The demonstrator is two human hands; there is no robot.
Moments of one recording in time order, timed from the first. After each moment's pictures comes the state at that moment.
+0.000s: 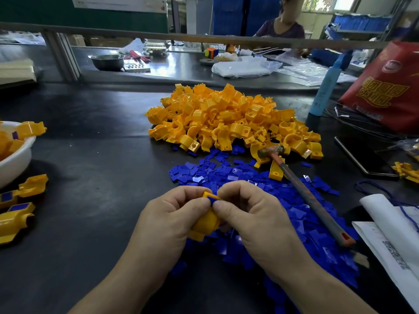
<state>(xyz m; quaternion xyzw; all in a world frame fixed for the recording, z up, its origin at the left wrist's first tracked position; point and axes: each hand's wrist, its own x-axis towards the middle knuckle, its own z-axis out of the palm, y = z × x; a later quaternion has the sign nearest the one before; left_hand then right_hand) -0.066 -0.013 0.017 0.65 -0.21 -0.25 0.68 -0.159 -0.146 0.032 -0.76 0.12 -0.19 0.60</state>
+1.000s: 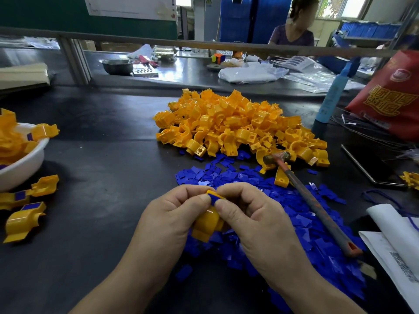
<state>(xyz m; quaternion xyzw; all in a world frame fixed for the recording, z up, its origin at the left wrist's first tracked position) -0.069 -0.008 0.032 0.66 -0.19 -0.23 0.68 -0.157 -0.134 0.042 -0.78 0.09 -0.21 0.59</state>
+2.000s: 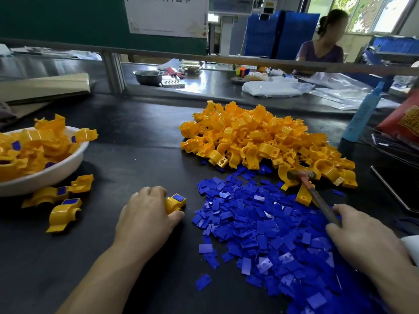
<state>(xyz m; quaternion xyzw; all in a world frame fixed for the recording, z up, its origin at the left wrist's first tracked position) 0.001 0.026 0.011 0.98 -0.14 0.03 0.16 -0.181 -0.249 0.044 -0.90 0.43 -0.02 0.09</state>
